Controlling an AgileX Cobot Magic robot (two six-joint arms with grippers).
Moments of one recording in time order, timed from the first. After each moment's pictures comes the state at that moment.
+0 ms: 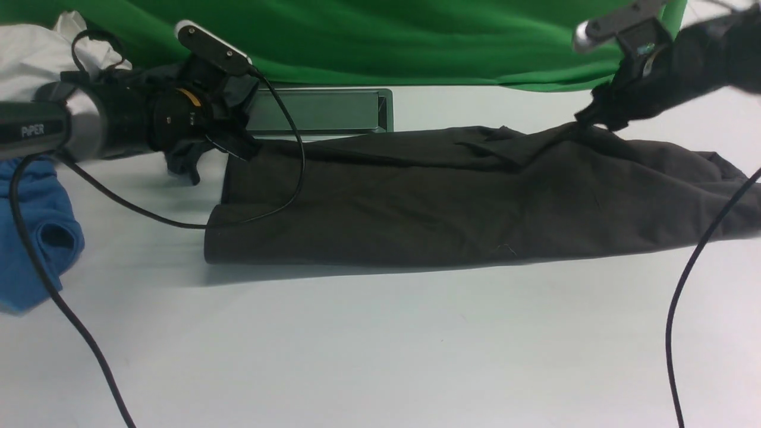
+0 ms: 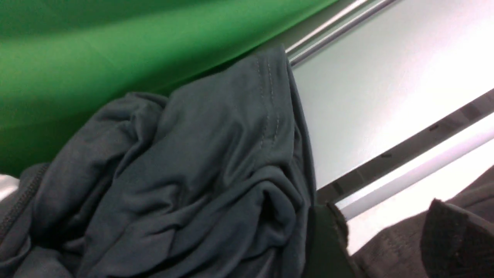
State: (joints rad) right arm 0.14 2.01 -1.57 -0.14 0.55 -0.19; left arm -0.04 2.10 -1.41 0.03 0.02 0.49
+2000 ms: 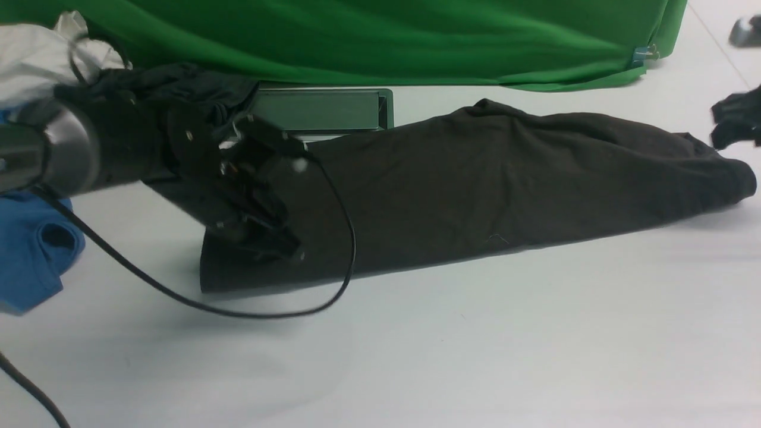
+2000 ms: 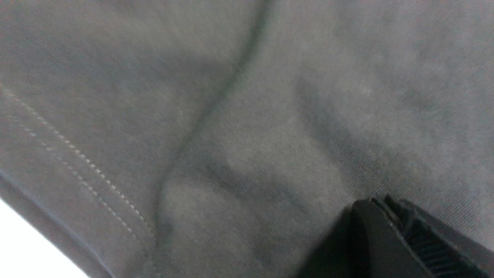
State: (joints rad) right arm -0.24 2.13 -1.69 0.18 0.81 -0.35; left arm -0.21 1.86 -1.13 -0.25 0.58 0.59
